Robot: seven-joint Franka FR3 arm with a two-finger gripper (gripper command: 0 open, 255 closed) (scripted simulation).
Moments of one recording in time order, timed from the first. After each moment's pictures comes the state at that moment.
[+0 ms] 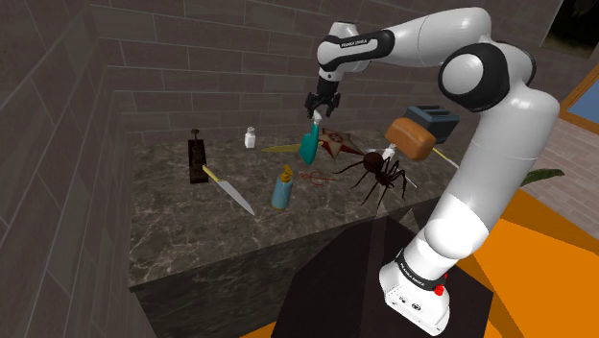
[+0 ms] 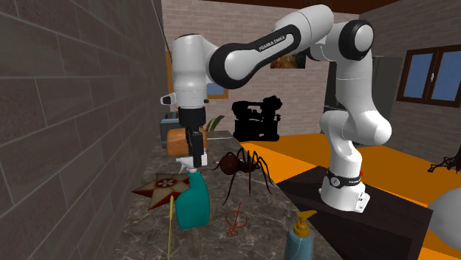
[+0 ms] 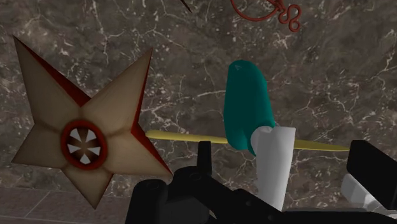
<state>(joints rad) -0.11 0.20 -0.16 -1.80 0.04 1.99 -0.04</state>
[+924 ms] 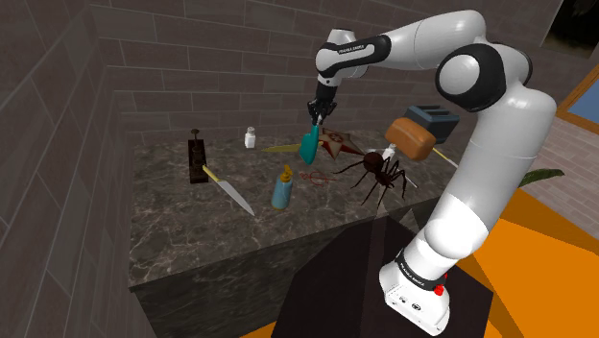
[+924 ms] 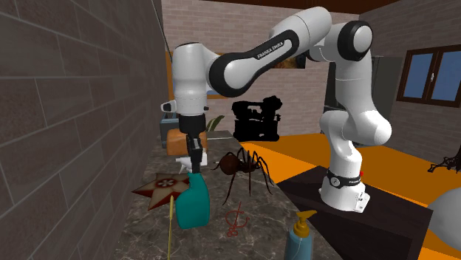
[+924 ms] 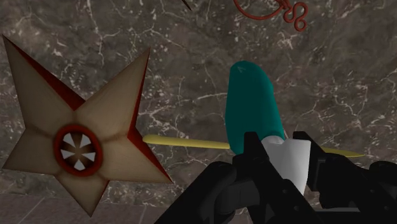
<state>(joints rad) -0.11 0.22 -0.16 -1.82 0.04 2.04 -0.04</state>
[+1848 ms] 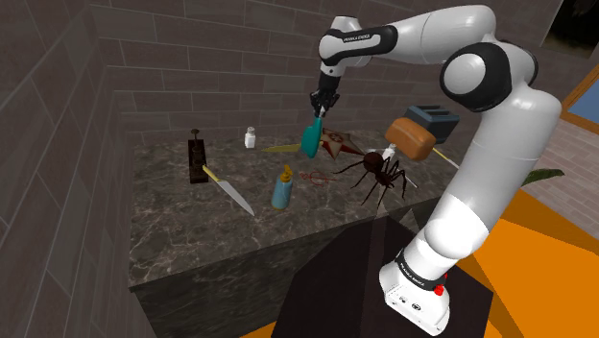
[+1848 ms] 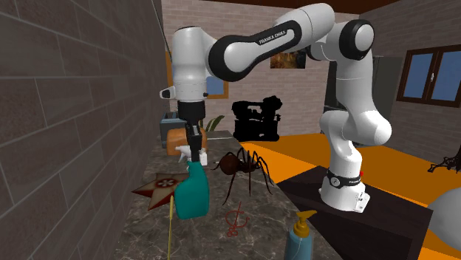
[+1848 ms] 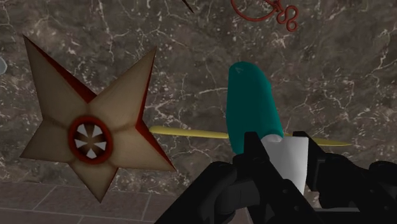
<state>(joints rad) -0.11 0.19 -0.17 -1.76 0.03 1.95 -0.04</state>
